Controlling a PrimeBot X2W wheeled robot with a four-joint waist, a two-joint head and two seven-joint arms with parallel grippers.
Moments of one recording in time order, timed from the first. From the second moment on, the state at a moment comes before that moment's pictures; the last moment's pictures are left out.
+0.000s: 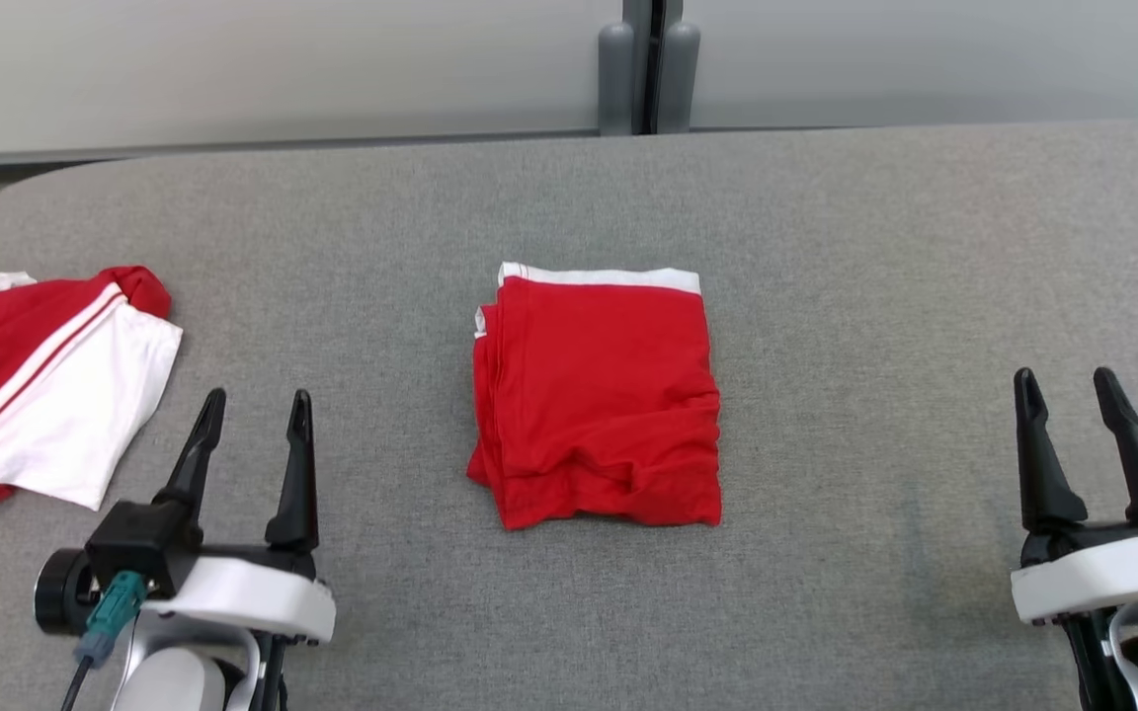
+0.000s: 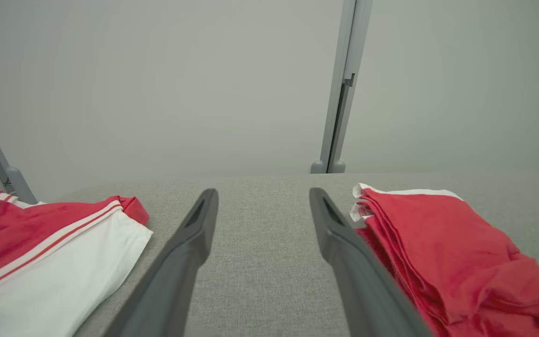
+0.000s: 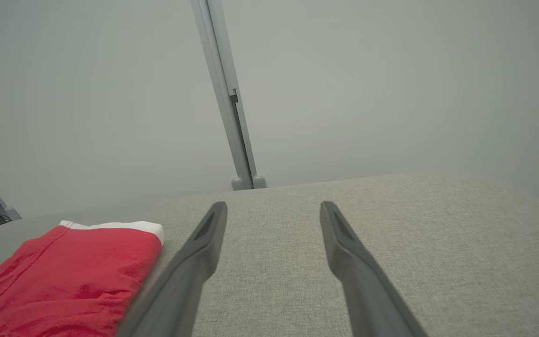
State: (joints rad) left arm -0.15 0.13 -0.12 0.19 -0.26 0.02 -0.25; right arm -0.13 -0.21 0.02 0.12 0.37 0.13 -0.12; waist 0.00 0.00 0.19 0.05
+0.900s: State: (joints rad) left arm 0.01 0.18 -0.14 0.09 -0.26 0.06 -0.14; right arm 0.06 -0.16 0.04 -0.05 0.28 0.13 0.03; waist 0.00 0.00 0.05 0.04
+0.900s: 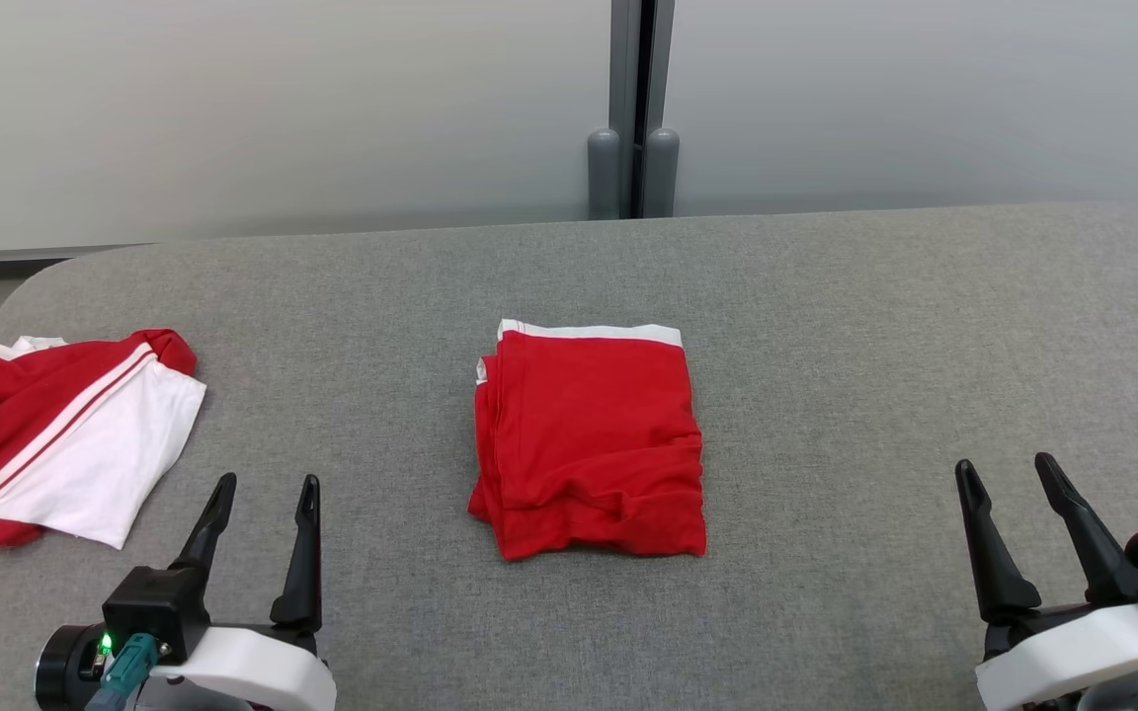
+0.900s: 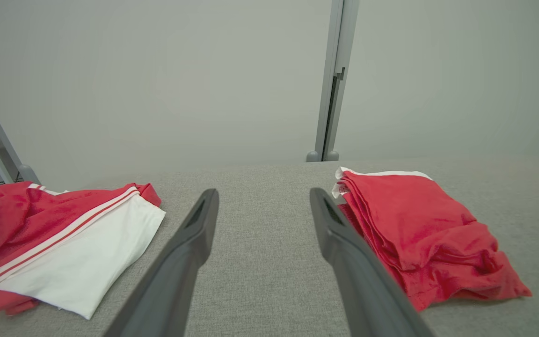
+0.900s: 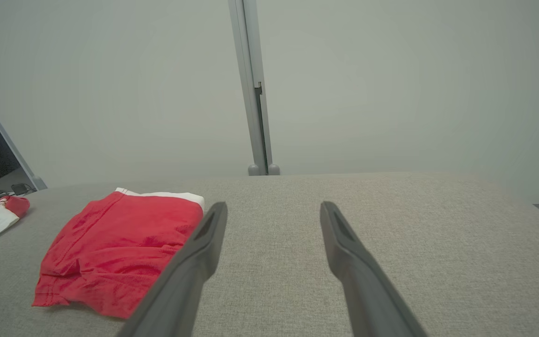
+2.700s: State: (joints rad) left arm -0.27 0.06 -0.22 0.13 -0.27 0.06 -0.26; right arm -0.33 -0.27 0.33 0.37 0.45 0.13 0.08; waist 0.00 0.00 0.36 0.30
